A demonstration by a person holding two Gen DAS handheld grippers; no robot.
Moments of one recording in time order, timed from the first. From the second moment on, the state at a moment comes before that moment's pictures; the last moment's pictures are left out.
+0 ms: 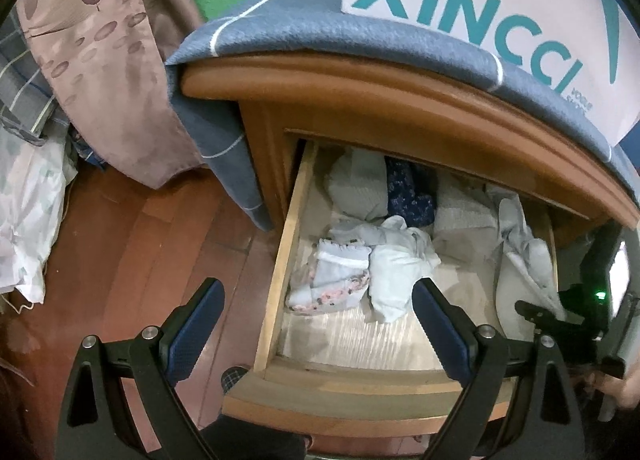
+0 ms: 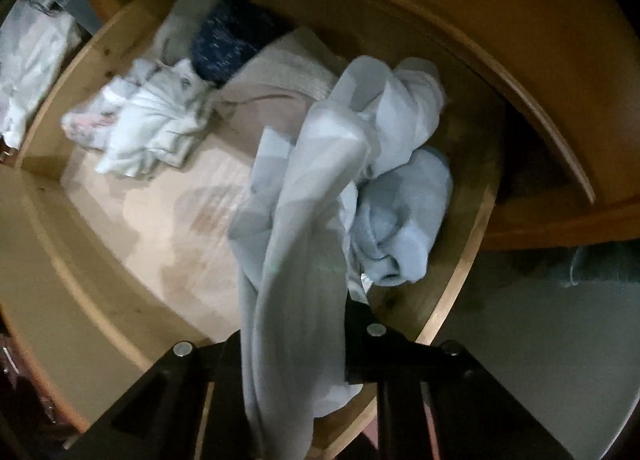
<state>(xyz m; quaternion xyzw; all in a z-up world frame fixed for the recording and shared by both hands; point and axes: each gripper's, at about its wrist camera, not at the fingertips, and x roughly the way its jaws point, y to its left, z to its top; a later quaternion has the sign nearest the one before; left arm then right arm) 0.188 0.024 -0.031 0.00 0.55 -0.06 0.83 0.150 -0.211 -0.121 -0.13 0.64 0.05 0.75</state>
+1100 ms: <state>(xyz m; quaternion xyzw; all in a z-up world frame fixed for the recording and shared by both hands) 0.213 -0.122 -0.129 0.24 0.65 -0.28 0.67 0.128 -0.252 -0.072 0.03 0.59 0.08 0.80</state>
